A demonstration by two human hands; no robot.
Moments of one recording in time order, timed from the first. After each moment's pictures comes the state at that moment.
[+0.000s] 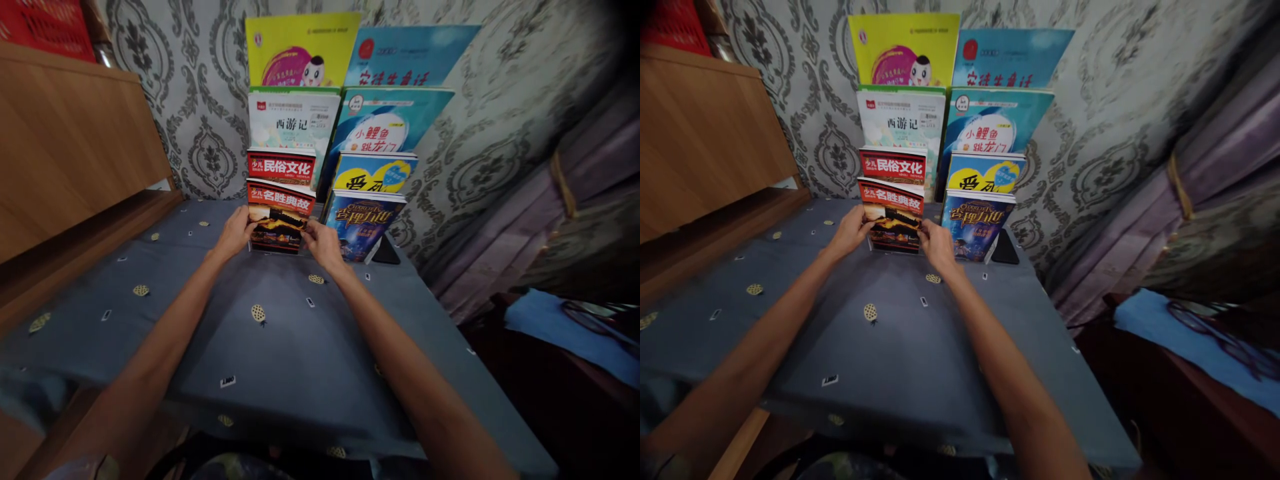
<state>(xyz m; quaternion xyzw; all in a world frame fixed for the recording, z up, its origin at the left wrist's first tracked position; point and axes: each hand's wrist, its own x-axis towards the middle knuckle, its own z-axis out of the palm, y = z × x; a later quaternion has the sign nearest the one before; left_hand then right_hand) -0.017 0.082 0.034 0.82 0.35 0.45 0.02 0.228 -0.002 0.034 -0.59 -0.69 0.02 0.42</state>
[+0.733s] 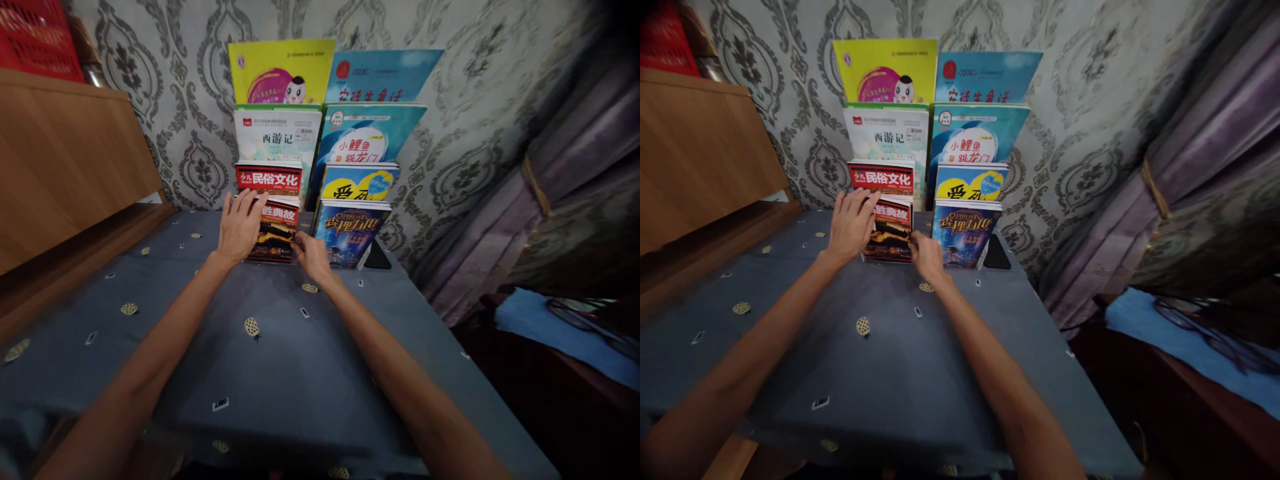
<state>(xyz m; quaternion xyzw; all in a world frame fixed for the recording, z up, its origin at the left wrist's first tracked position) 0.021 0.044 0.091 0.83 0.30 0.46 -0.12 0.225 0.000 0.027 -0.61 -0.68 0.02 0.40</state>
